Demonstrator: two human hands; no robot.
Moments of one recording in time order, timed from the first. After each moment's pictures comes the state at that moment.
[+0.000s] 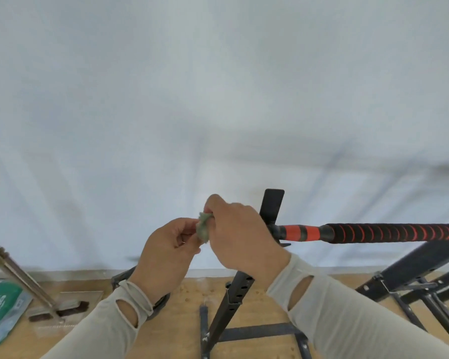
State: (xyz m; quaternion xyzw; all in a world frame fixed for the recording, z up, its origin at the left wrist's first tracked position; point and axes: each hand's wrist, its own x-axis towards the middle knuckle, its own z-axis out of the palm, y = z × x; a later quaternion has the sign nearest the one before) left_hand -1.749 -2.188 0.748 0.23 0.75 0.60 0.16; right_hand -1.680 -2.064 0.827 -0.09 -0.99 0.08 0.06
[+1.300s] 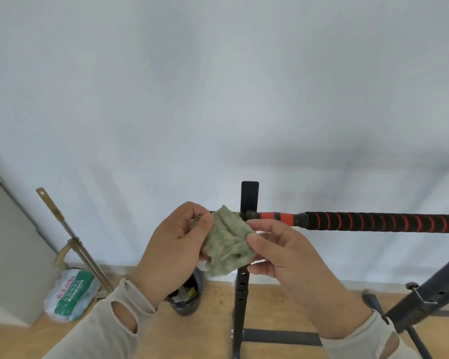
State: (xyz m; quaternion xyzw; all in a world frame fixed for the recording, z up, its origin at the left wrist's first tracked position) left_hand -1.615 -2.176 0.842 0.21 0.79 0.56 0.08; right_hand -1.516 -2.002 0.825 -0.16 -0.66 0.73 0.08
